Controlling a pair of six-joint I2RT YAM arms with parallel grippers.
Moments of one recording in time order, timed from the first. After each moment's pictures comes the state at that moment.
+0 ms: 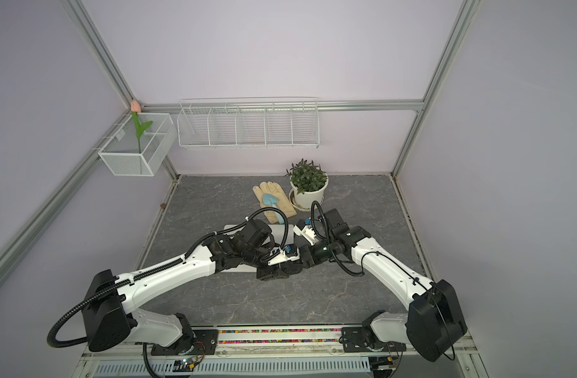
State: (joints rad) left arm -0.97 1.40 1.08 -0.57 0.37 0.53; right arm 0.54 1.31 0.95 -0.71 -0.82 0.19
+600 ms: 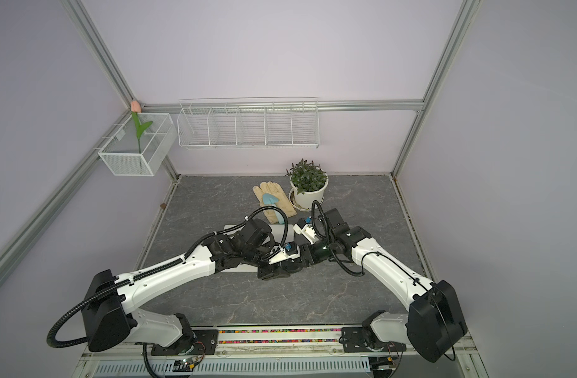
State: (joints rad) left arm -0.97 1.40 1.08 -0.54 0.37 0.49; right arm 0.54 1.30 0.94 -0.66 -0.80 0.23
